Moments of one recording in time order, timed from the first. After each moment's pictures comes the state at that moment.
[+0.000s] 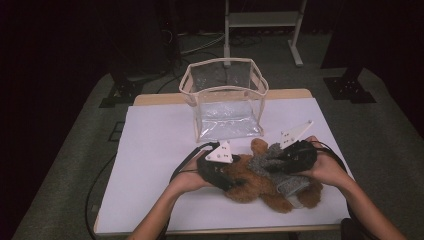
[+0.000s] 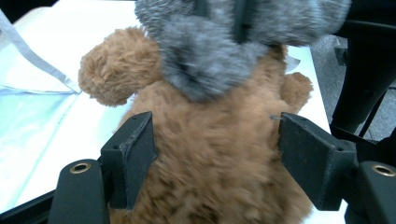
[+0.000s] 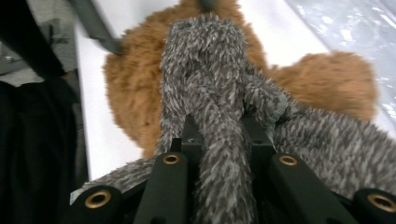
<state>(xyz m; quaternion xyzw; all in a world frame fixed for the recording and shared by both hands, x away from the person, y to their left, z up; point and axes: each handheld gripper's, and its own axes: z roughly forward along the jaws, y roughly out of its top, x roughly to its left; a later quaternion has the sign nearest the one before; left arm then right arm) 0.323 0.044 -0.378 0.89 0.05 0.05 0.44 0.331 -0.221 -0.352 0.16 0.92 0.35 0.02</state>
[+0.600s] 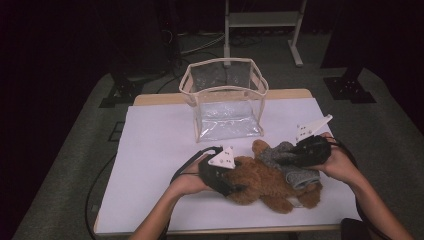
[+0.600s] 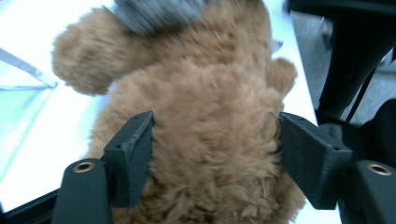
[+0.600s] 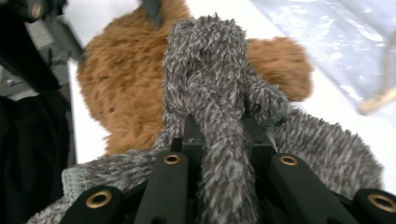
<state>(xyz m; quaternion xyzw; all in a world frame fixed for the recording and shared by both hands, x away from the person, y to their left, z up) 0.317 0.050 -0.374 0.89 0.04 0.05 0.44 0.343 -0.257 -0.354 0.19 0.90 0.39 0.02</state>
